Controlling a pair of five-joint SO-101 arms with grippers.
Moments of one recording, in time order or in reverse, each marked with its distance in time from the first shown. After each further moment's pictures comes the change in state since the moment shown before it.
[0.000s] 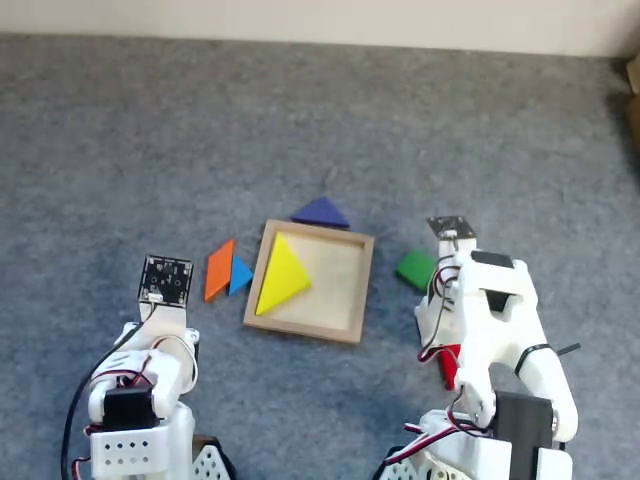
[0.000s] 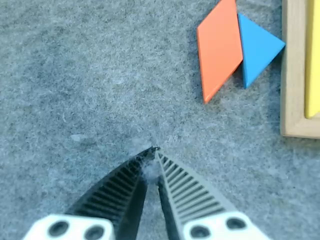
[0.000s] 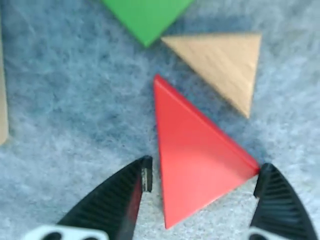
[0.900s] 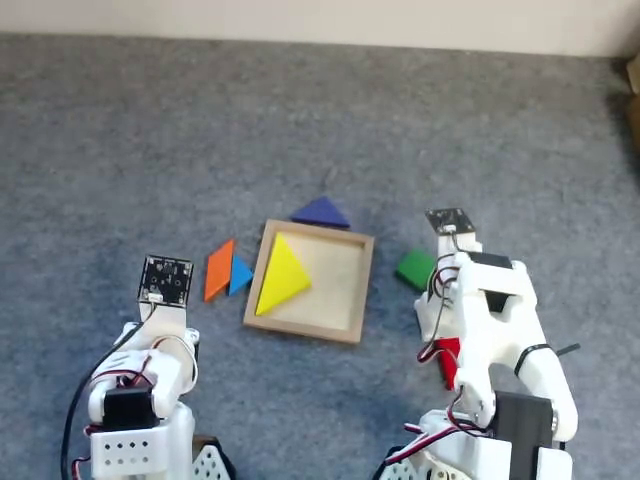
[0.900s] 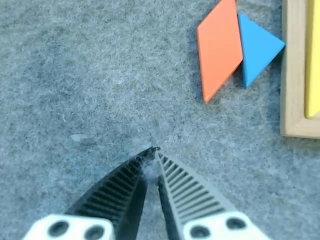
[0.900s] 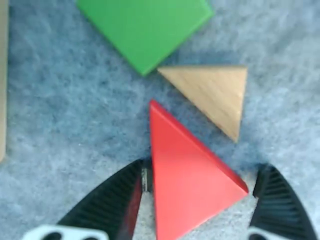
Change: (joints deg) left arm 0.0 0.0 0.0 0.0 0.0; right arm -0.1 0.0 1.1 -5.5 0.8
